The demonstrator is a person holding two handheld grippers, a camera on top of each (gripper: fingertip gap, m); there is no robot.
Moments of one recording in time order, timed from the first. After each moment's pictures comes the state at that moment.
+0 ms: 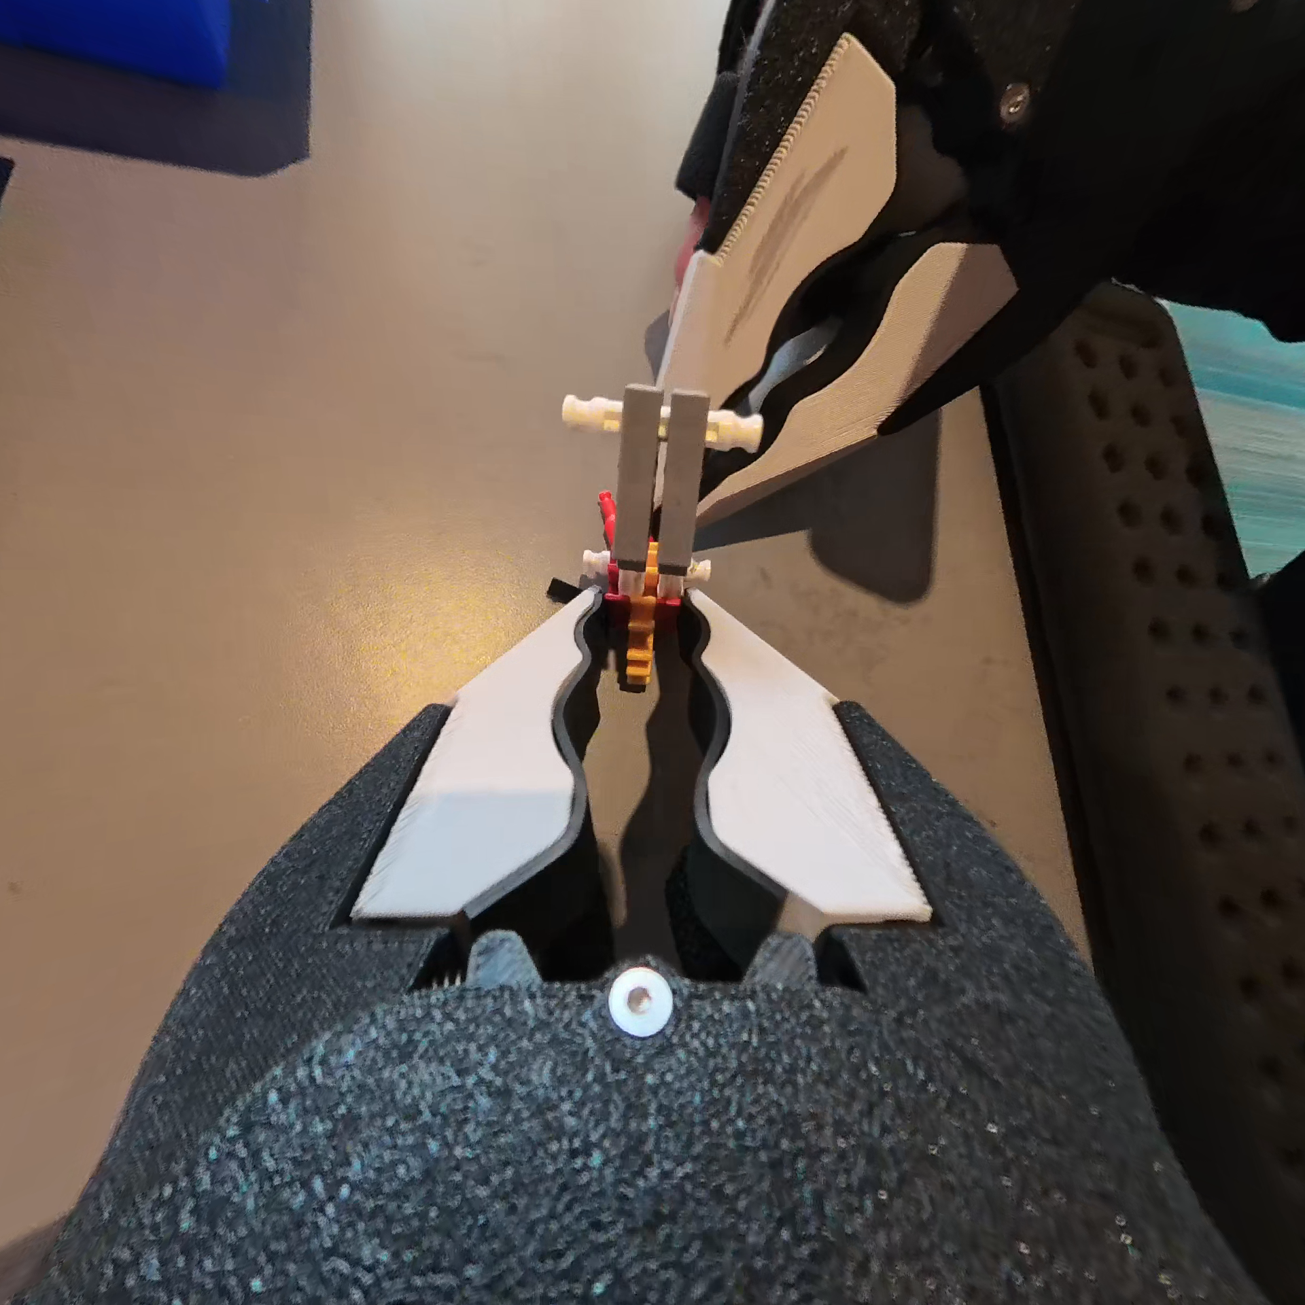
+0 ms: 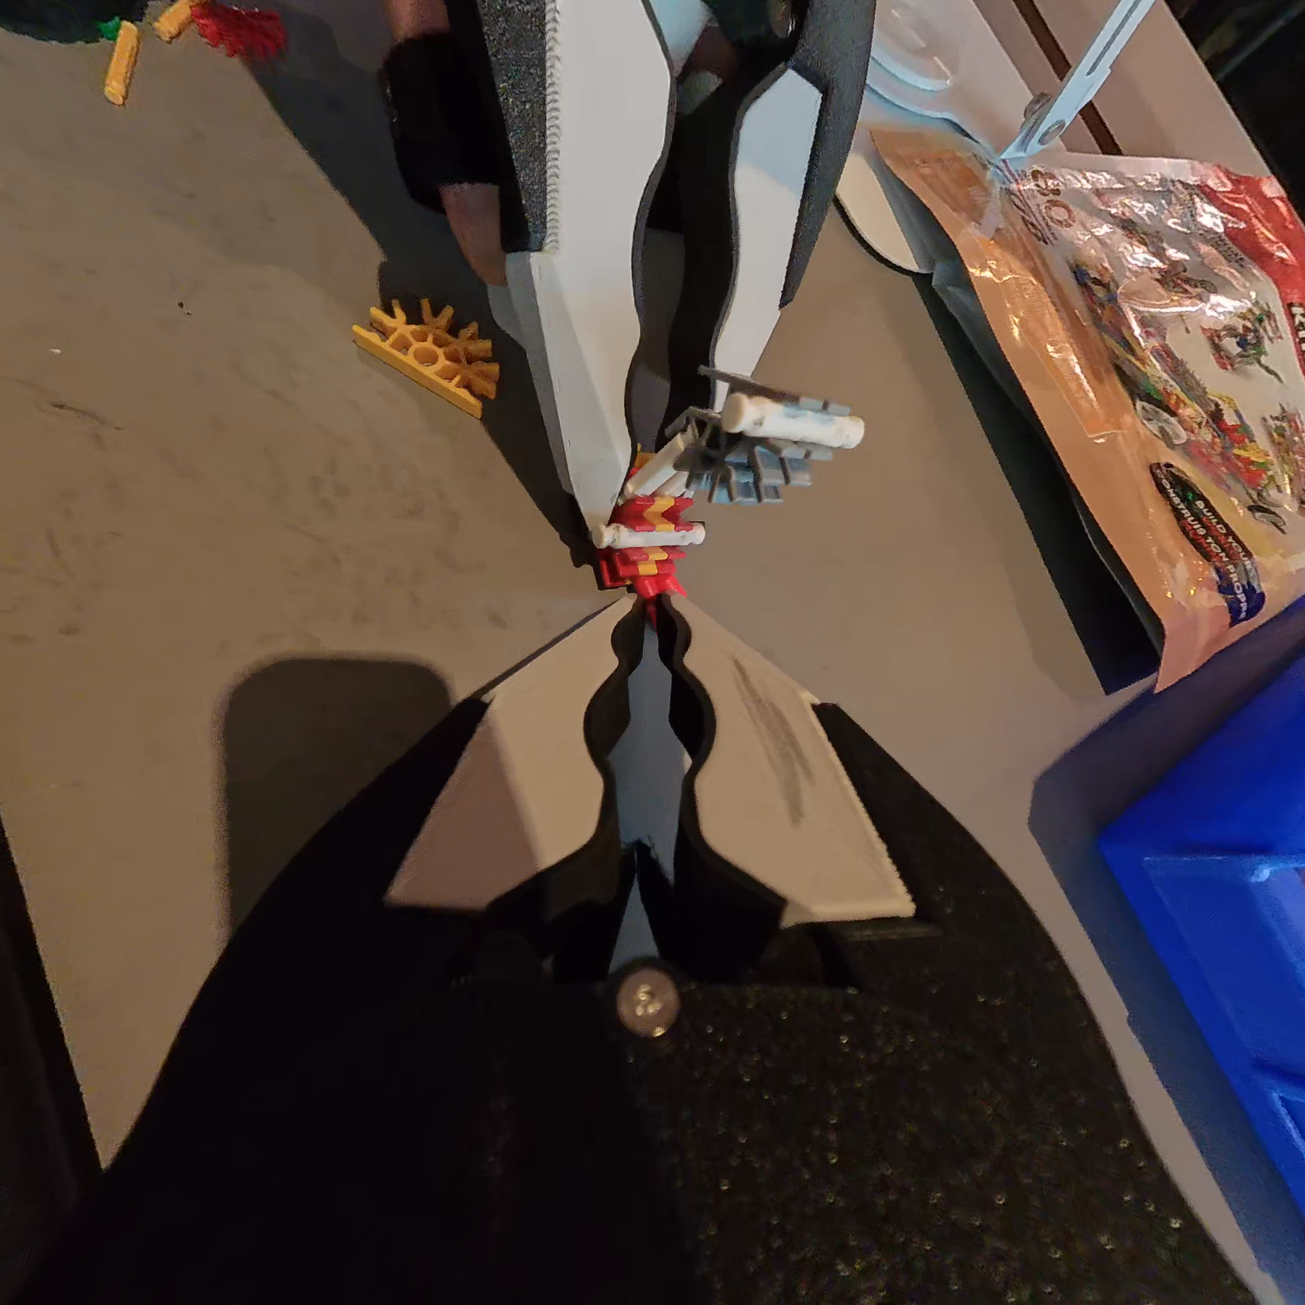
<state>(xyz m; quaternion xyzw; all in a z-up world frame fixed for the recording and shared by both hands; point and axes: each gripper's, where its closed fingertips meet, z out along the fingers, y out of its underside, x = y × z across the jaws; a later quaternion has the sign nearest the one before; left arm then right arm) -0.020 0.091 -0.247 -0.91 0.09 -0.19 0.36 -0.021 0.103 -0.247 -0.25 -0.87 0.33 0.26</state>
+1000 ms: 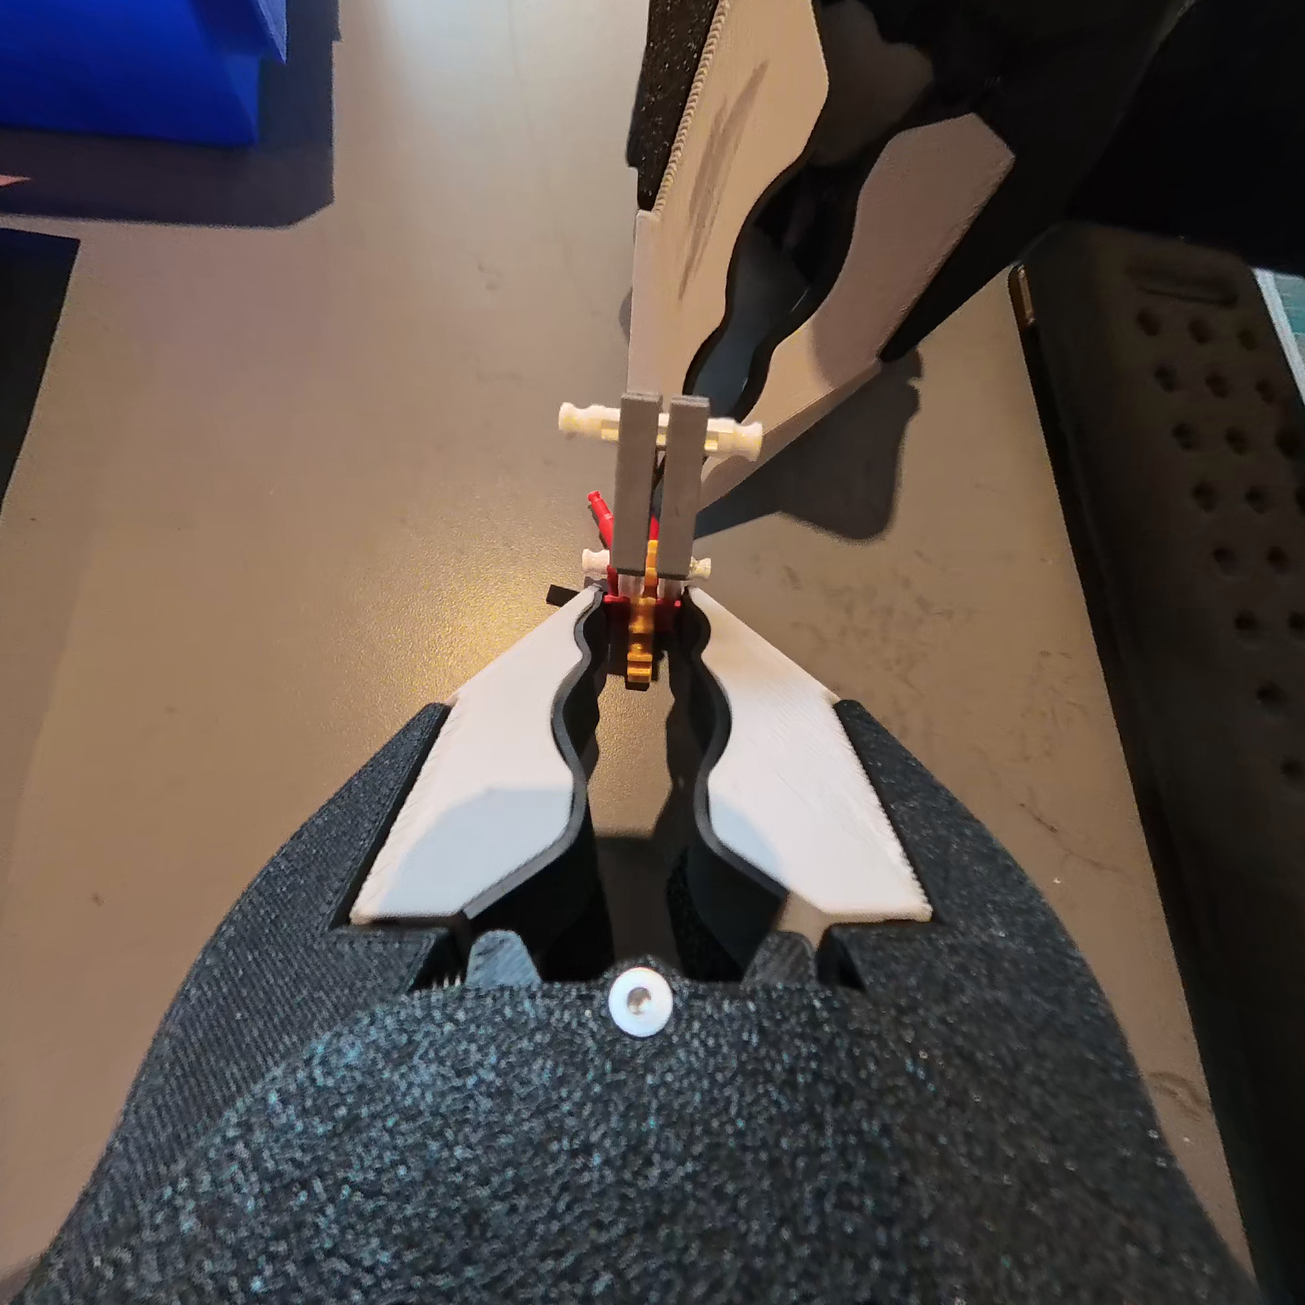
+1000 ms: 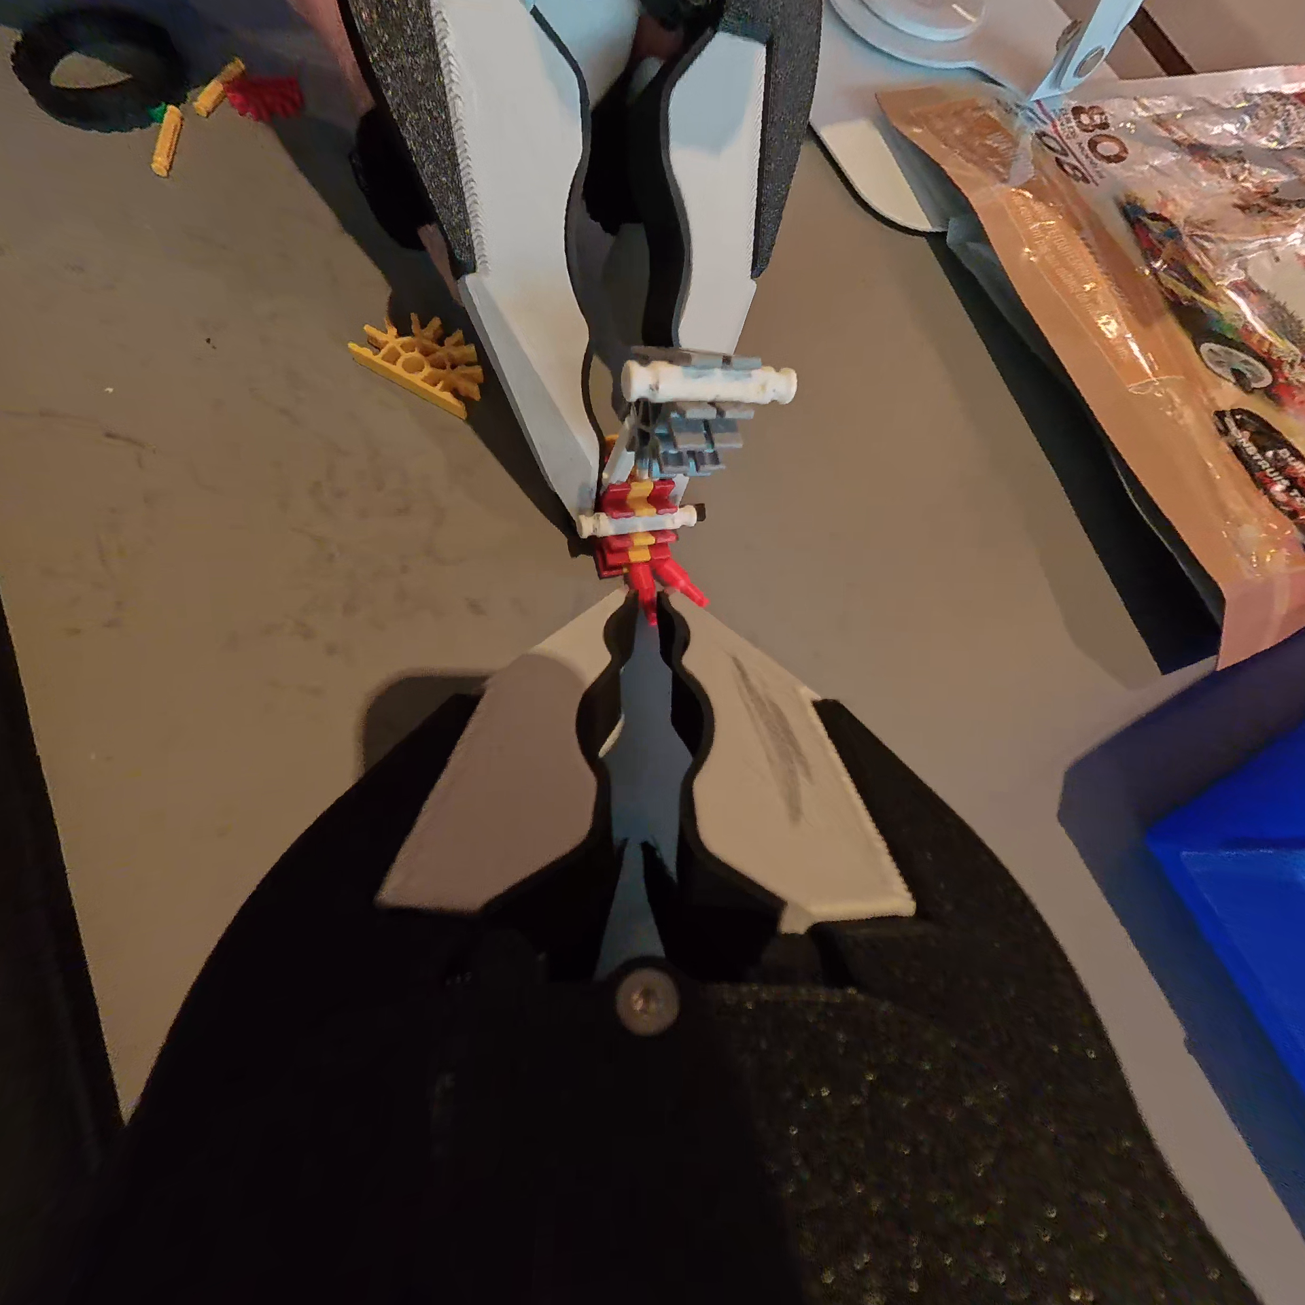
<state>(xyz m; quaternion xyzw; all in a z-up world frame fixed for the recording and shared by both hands) -0.024 0.095 -0.249 -0.91 0.12 -0.14 0.37 -0.023 0.112 -0.245 -0.27 -0.87 0.36 0.20</state>
